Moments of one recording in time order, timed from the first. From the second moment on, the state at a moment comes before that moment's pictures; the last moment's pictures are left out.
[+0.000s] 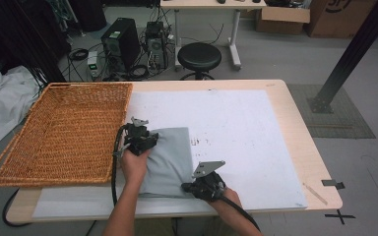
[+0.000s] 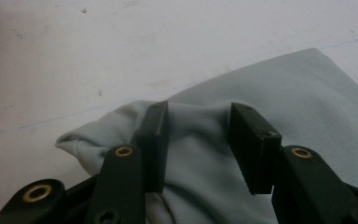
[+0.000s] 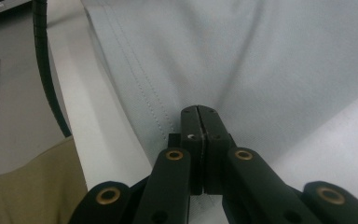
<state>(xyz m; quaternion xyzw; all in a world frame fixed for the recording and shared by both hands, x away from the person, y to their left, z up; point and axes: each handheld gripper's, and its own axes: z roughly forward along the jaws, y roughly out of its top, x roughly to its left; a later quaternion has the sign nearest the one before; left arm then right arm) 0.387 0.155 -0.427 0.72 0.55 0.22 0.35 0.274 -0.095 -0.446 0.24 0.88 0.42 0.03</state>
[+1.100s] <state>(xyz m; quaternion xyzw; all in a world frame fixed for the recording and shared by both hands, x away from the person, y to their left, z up) 0.321 0.139 -0.407 0.74 0.52 0.21 0.37 0.304 -0.256 -0.434 0.37 0.71 0.58 0.16</state>
